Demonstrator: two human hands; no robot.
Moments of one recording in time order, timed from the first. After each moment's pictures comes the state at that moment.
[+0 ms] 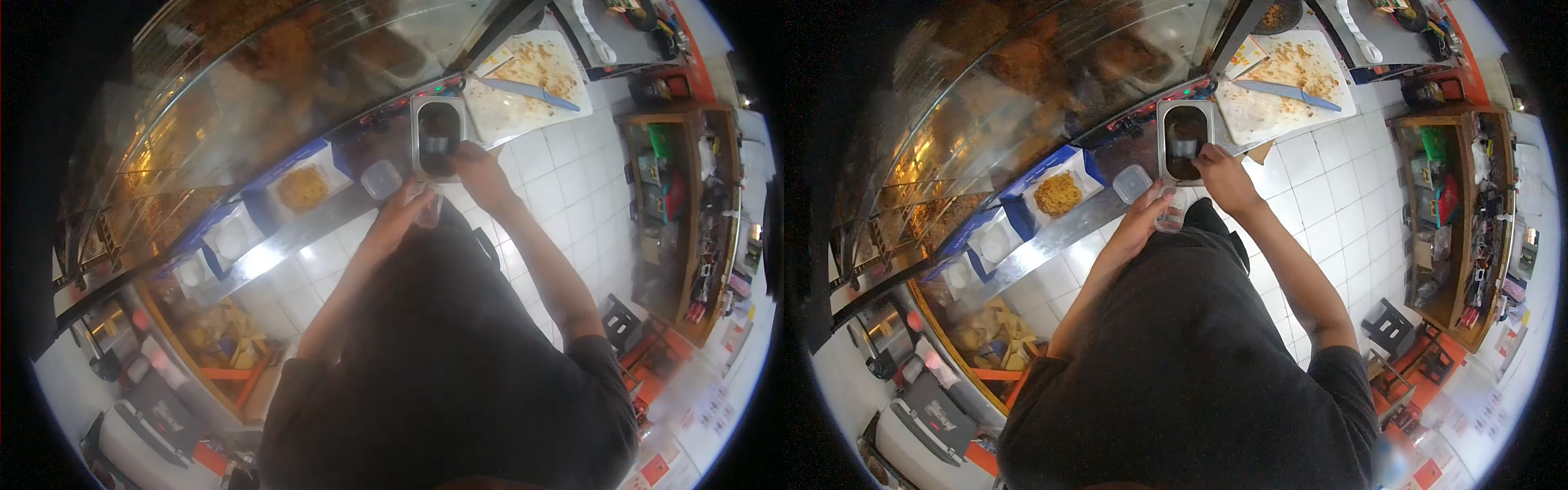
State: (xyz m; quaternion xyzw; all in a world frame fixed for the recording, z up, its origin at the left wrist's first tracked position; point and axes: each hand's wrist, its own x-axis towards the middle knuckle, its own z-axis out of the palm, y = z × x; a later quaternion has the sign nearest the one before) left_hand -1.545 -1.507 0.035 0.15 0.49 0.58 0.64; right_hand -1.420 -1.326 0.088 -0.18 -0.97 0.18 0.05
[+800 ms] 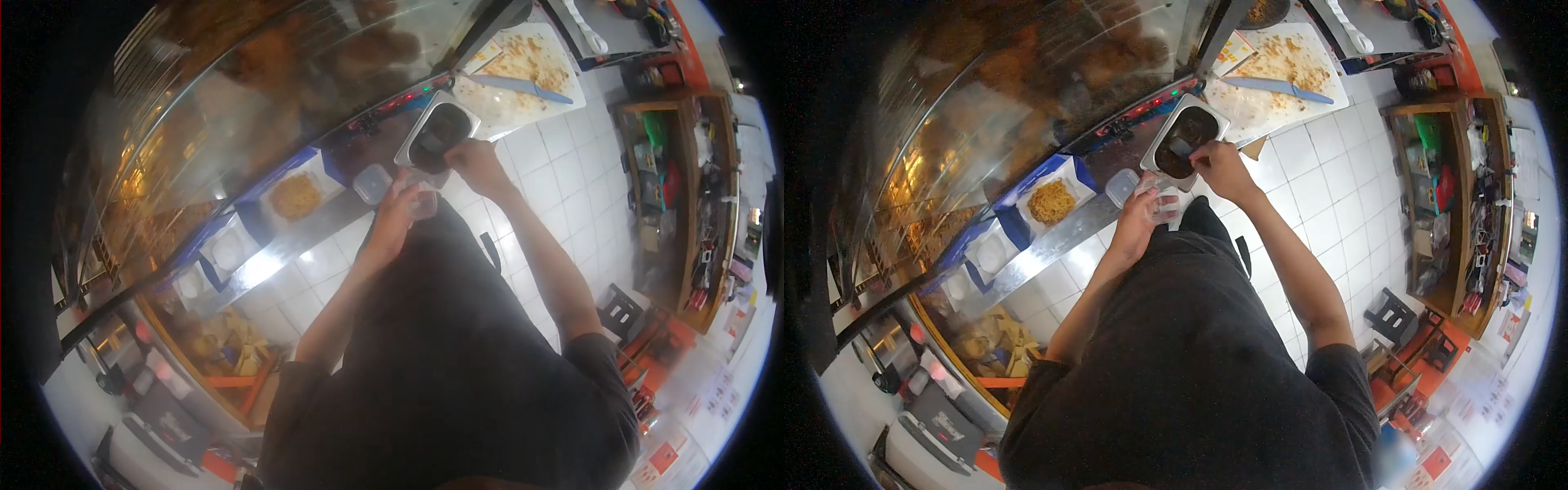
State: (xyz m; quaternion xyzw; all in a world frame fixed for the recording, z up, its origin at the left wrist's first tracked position) left_hand -1.539 -1.495 0.044 0.06 0.46 0.63 0.63; right_hand -1.418 -1.302 0.074 -0.31 -0.87 0.38 0.08
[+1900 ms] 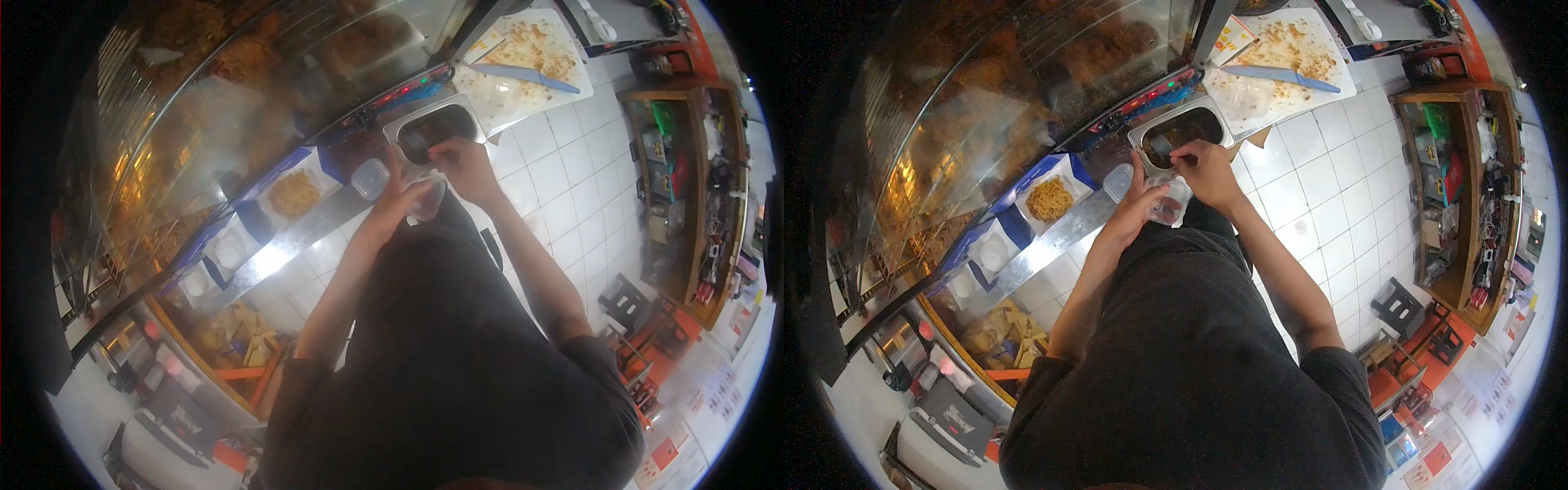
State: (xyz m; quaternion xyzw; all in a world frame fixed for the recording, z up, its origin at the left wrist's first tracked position) left_hand -1.557 -1.473 0.035 0.15 0.50 0.53 0.67; right_hand -1.434 -1.328 0.081 -0.38 -0.76 0.51 0.12
